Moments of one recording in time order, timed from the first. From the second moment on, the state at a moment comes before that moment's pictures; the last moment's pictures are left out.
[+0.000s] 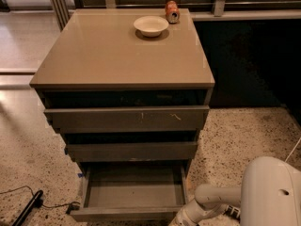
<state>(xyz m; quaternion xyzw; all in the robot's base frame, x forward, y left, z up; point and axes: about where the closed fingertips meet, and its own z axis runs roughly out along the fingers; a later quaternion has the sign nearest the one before) 0.357 -0.081 0.207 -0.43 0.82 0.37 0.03</state>
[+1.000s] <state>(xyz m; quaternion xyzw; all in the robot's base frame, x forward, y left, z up) 0.341 -0.081 0.160 -0.40 0.84 0.36 0.02</state>
